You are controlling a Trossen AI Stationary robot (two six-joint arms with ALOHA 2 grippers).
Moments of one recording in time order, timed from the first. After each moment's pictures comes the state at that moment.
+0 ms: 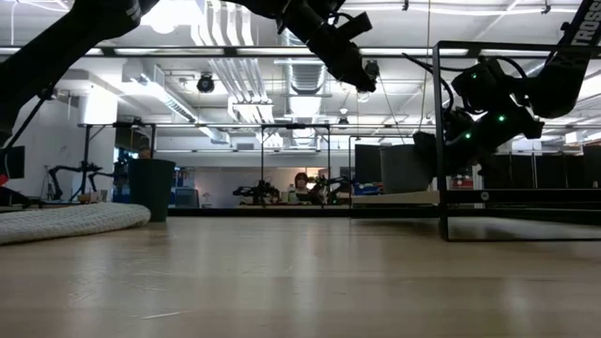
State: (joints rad) left arm 0.37 2.16 2.28 -0.64 -0.03 0.69; right arm -0.66 1.34 0.26 0.67 0.36 0.28
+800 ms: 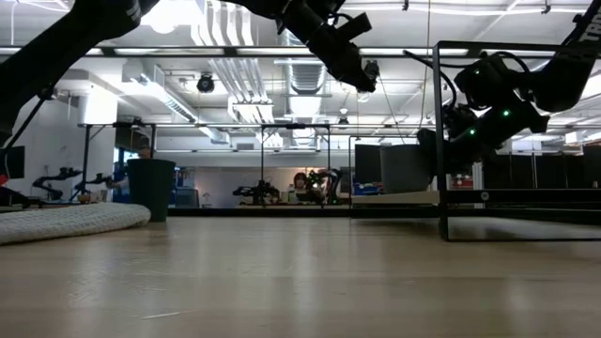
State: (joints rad) left arm 0.37 2.16 2.28 -0.64 -0.03 0.69; right arm -0.66 1.25 0.26 0.56 0.36 0.28
